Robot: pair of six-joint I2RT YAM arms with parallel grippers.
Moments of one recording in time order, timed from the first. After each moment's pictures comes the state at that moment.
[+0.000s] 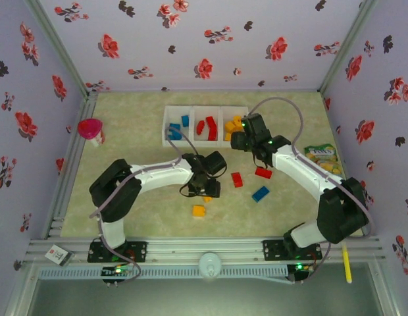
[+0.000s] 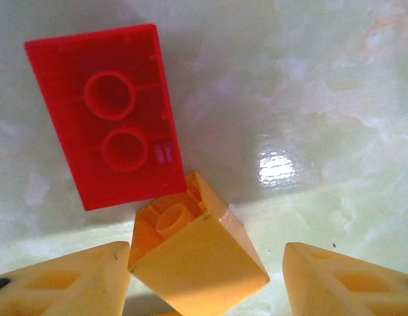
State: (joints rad) left arm -1.02 1.85 1.25 -0.76 0.03 -0.83; right arm 0.51 1.45 1.06 -0.44 0.20 0.43
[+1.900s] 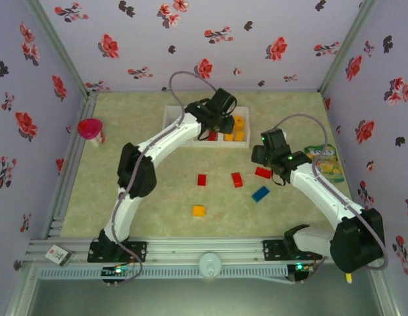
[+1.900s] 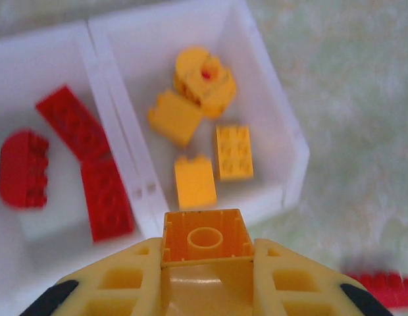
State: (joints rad) left arm -0.80 2.26 2.21 -0.83 -0.10 -0.38; right arm 0.40 1.19 0.85 -0.58 0.23 0.51
